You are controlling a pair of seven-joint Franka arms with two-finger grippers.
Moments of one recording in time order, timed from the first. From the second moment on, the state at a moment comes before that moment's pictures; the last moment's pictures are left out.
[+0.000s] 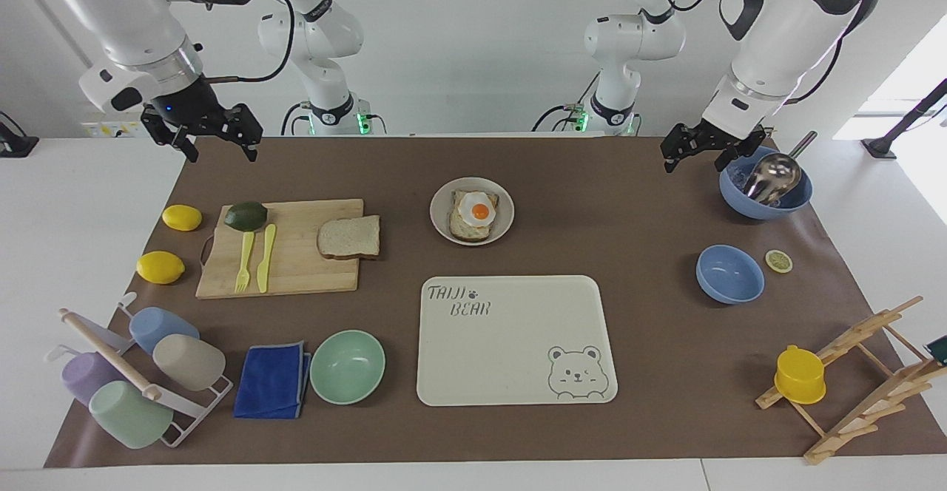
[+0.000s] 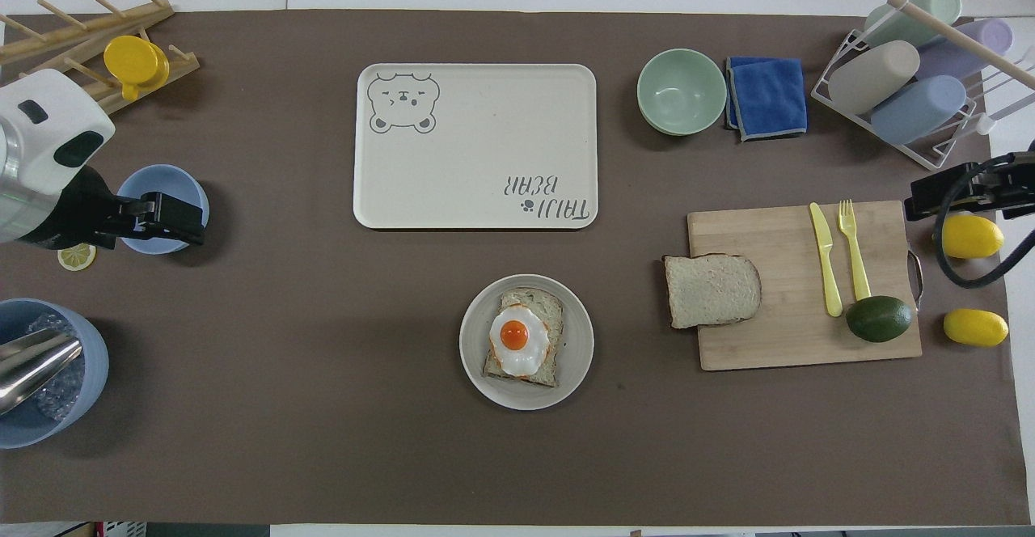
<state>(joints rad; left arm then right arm) -0.10 -0.05 -0.06 -1.72 -0.03 1.60 -0.11 0.01 0.00 -0.03 -1.56 -0.01 1.50 -0.02</state>
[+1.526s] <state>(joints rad) -0.10 -0.05 -0.06 -1.72 -0.03 1.60 -0.11 0.38 0.19 0.08 -1.83 -0.25 1.75 0.46</state>
